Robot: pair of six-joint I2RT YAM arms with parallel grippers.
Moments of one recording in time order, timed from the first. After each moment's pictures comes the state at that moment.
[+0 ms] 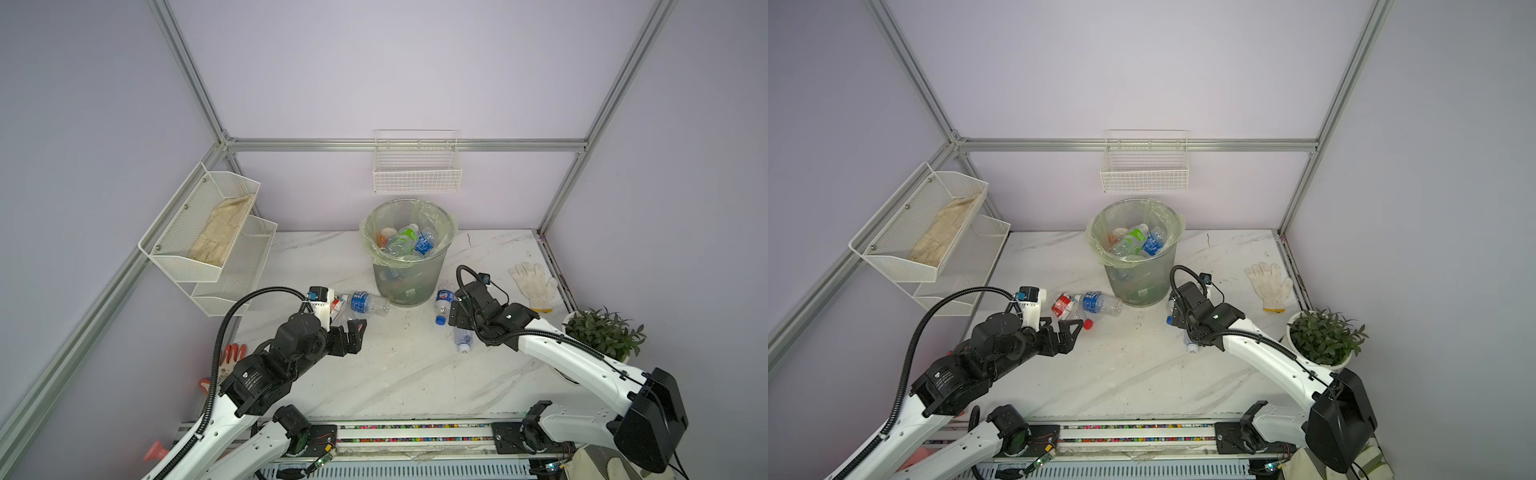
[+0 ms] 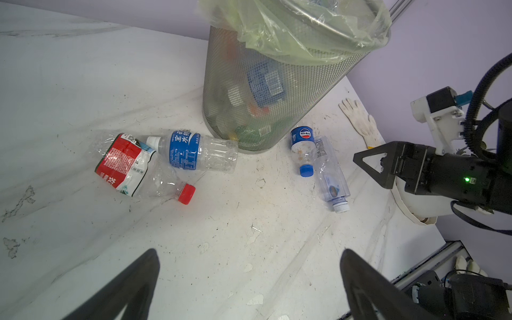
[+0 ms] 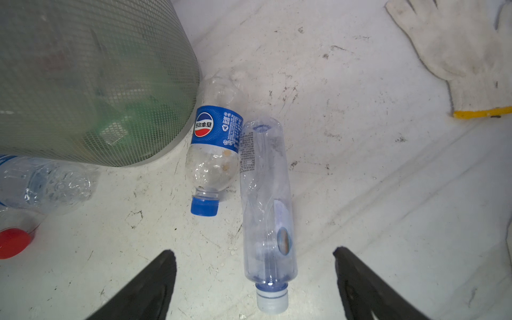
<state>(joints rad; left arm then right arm) -0.67 0.64 0.86 -0.75 -0.15 -0.53 0.68 1.28 0.96 -0.68 0.41 0.75</state>
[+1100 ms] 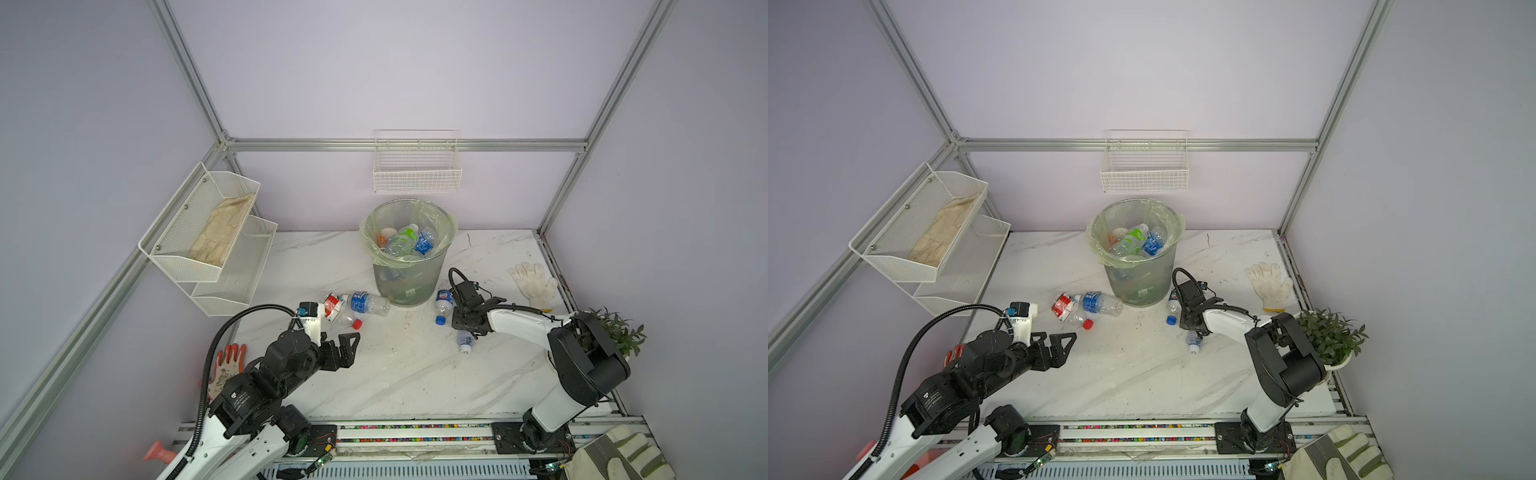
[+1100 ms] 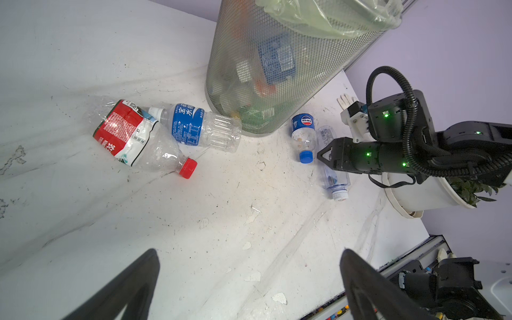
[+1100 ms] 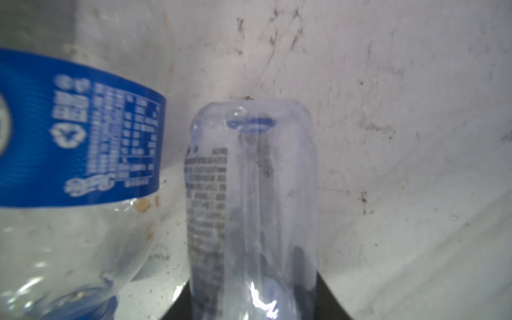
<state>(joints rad) -0.67 0.51 0.78 -0.81 -0.13 -0.59 0.52 1.62 0.89 -0.41 0.28 0.65</state>
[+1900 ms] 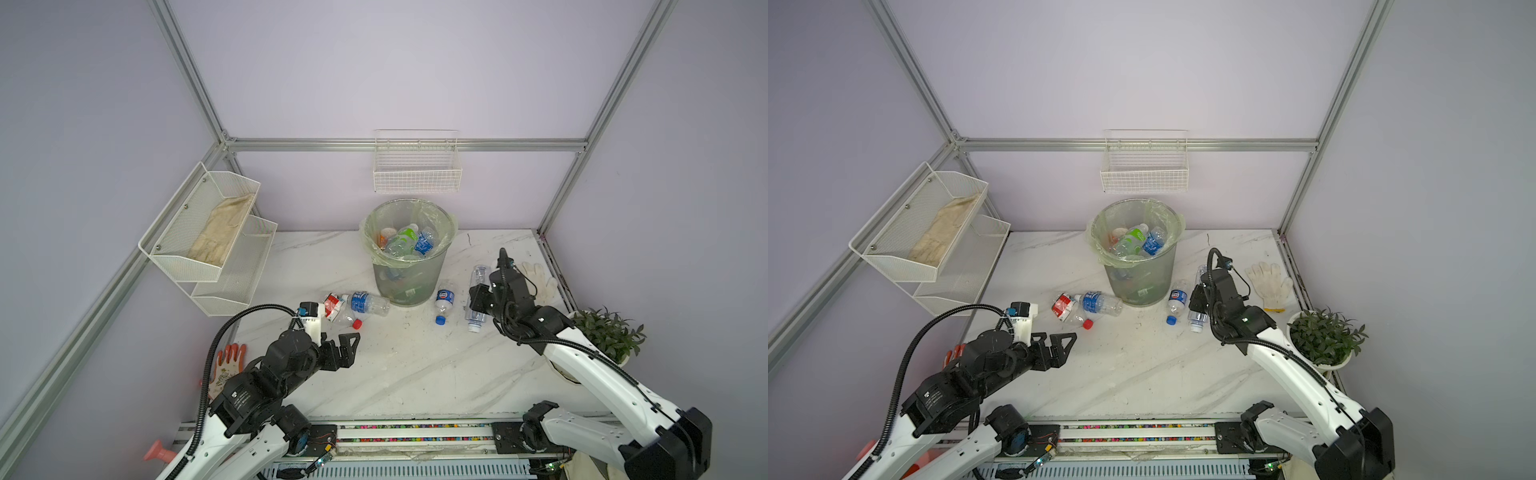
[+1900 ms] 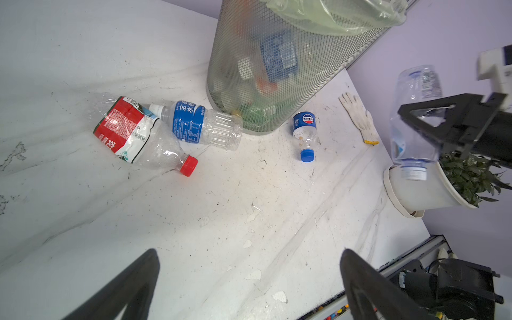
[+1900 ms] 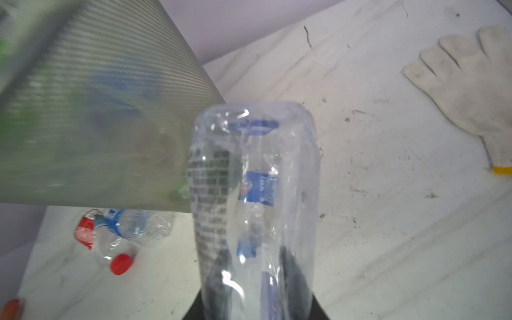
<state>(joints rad) -0.67 0.52 0.78 -0.82 -0.13 -0.60 0.52 1.02 0.94 -0.50 0.20 0.65</state>
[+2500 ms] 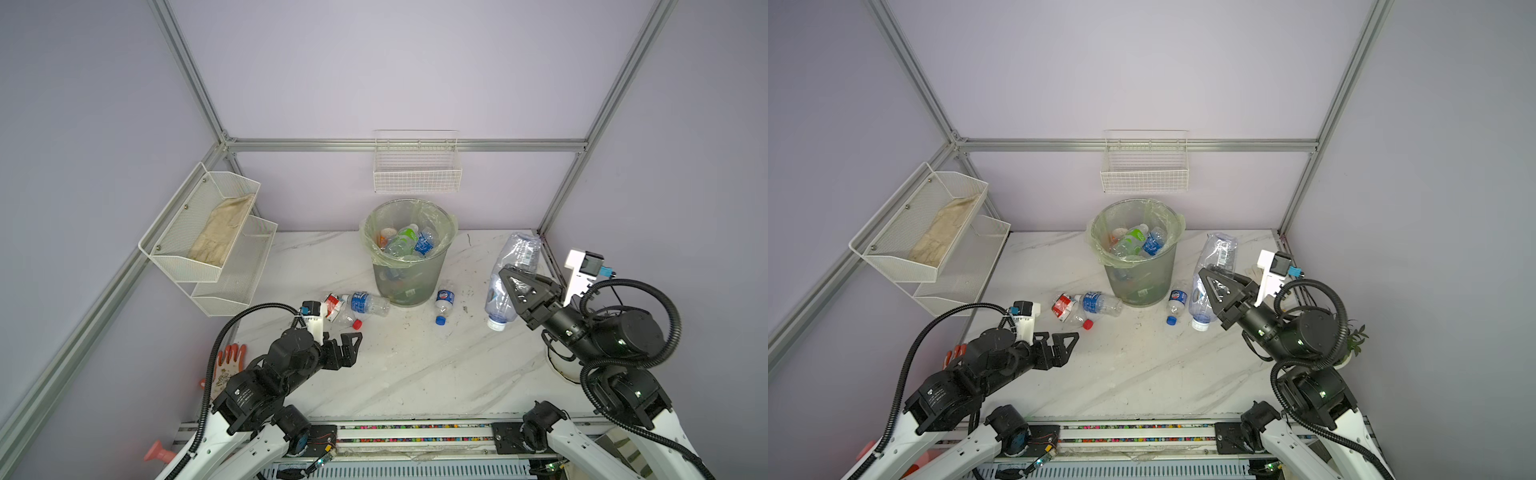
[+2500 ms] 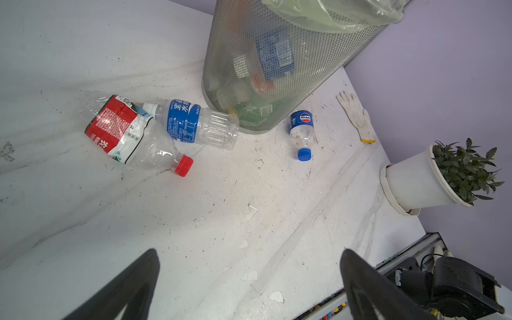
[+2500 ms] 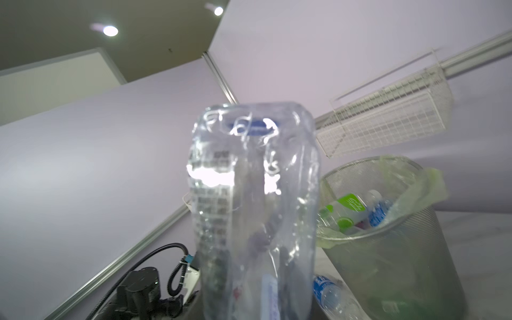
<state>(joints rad) -0.67 0.53 0.78 -0.79 -0.11 -0.60 0.52 0.57 1.00 -0.09 -0.27 0.64</state>
